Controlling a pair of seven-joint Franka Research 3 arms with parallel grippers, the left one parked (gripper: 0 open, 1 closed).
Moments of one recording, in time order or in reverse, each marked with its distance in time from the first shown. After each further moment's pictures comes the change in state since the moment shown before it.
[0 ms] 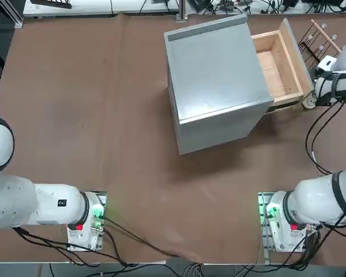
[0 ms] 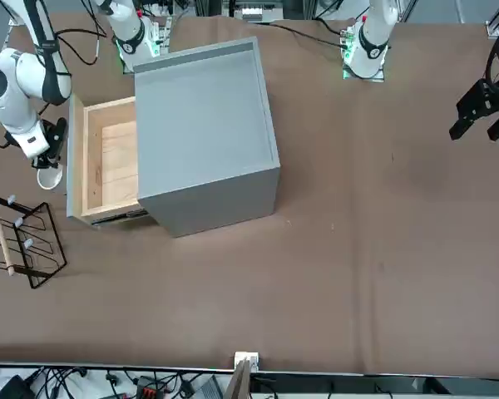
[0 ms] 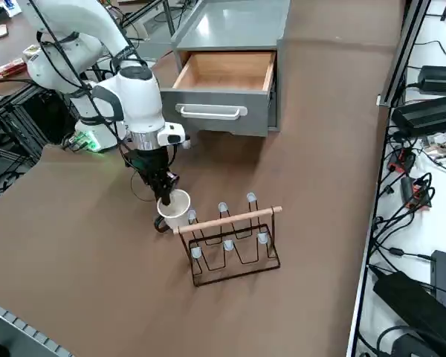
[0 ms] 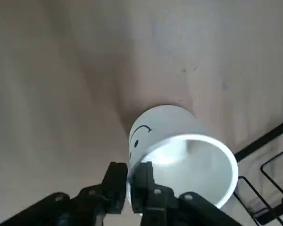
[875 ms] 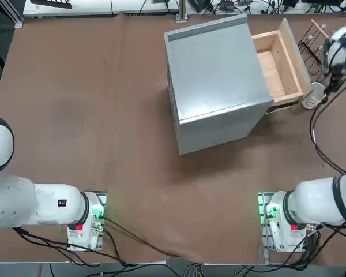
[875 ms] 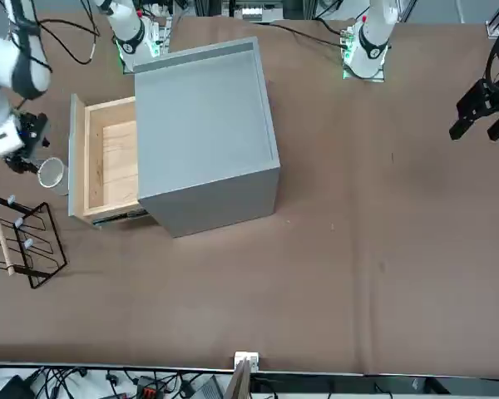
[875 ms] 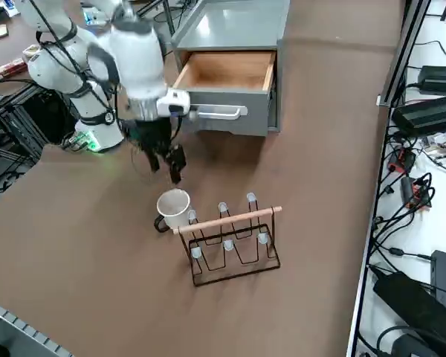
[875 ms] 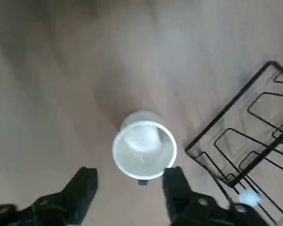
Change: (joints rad) arm 0.061 -0.171 0.031 0.237 0.226 -0.486 0.038
